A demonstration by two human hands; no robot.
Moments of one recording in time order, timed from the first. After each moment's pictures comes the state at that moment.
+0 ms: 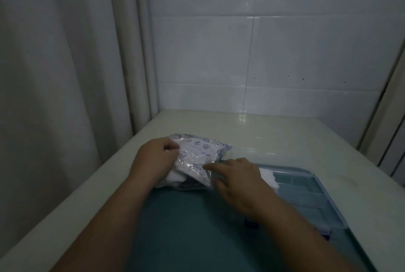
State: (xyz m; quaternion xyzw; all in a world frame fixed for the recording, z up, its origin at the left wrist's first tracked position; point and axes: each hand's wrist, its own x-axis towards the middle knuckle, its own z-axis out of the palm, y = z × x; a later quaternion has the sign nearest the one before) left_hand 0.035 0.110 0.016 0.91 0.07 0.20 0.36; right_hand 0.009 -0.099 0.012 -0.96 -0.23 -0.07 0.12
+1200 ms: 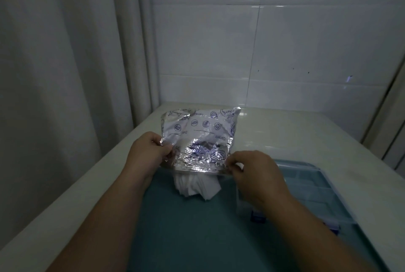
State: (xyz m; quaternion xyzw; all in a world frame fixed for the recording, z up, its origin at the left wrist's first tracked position) left_hand 0.041 0.123 -0.006 0.74 0.12 0.21 0.63; right_hand 0.001 -0.103 0.015 -0.95 -0.13 -0.15 0.24
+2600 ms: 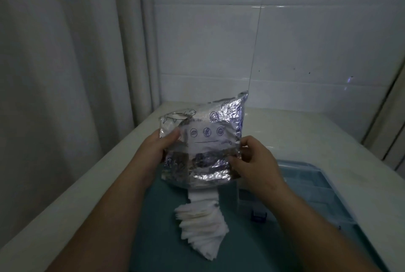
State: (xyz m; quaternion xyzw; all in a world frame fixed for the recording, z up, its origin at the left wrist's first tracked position) left_hand 0.034 0.115 0.003 0.61 -0.06 0.08 0.79; right_hand 0.017 -0.105 0.007 -0.82 -0.11 -0.08 0.55
